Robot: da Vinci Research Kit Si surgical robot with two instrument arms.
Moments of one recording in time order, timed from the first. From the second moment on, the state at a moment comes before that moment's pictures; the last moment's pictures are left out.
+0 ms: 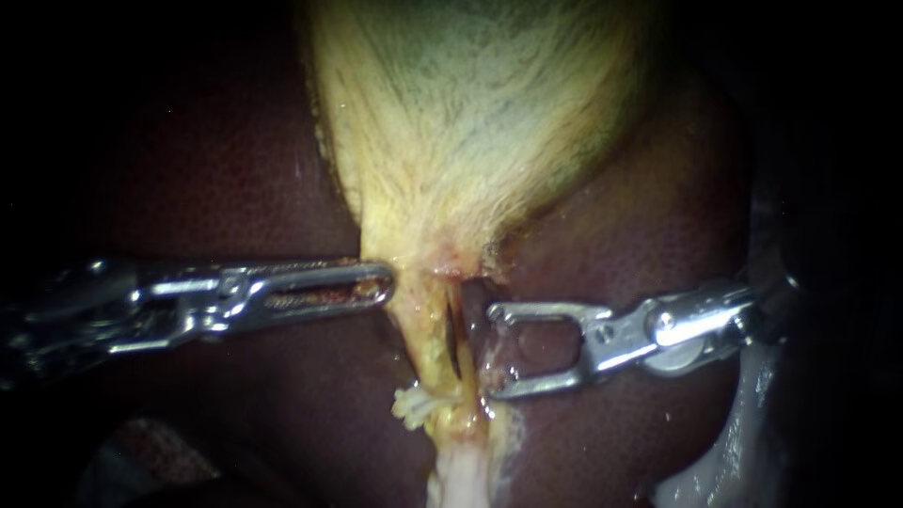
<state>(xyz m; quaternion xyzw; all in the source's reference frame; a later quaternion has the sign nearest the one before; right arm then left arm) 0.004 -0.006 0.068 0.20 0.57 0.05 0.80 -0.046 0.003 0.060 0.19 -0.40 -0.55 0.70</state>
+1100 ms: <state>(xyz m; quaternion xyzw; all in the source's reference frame) 0.001 -0.005 0.066 0.18 0.58 0.01 0.80 -0.051 0.001 0.064 0.20 -0.41 -0.54 0.71</state>
